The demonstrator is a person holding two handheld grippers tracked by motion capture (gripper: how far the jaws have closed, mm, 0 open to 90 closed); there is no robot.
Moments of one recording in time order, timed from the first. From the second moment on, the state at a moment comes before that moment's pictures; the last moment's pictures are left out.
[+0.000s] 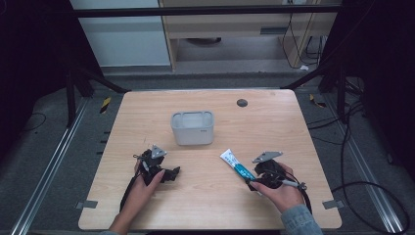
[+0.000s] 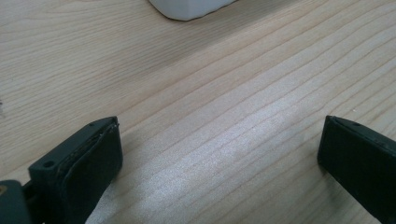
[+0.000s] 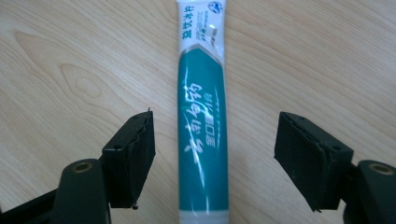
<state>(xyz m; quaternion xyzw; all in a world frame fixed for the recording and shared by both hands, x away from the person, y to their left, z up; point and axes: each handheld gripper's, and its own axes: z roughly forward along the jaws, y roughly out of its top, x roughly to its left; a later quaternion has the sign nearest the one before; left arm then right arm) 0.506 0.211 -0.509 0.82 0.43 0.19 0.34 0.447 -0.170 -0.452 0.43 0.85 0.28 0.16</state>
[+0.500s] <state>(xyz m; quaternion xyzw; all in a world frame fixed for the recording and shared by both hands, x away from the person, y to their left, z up) 0.506 0.210 -0.509 0.82 0.43 0.19 0.34 0.490 -0.126 -0.458 0.39 0.88 0.24 0.13</state>
